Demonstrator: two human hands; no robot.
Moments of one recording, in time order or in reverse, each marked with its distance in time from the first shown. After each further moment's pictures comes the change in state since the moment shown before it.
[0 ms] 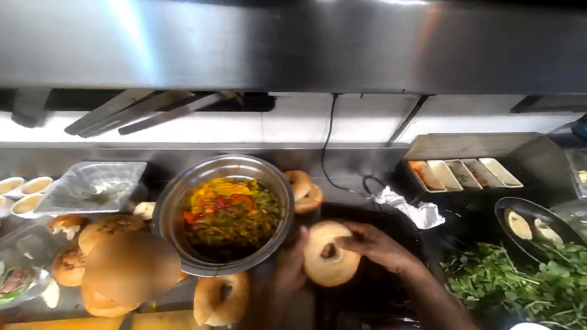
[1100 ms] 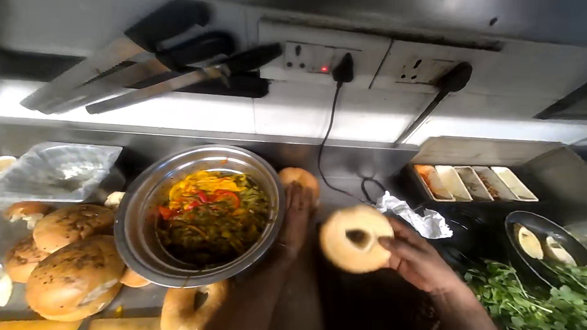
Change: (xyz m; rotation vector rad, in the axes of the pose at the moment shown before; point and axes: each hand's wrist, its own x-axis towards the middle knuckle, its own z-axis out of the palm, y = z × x) left_hand 0.096 0.003 0.015 1.689 0.115 0.719; right_hand -0.020 0.023 -0.051 0.480 0.042 -0.140
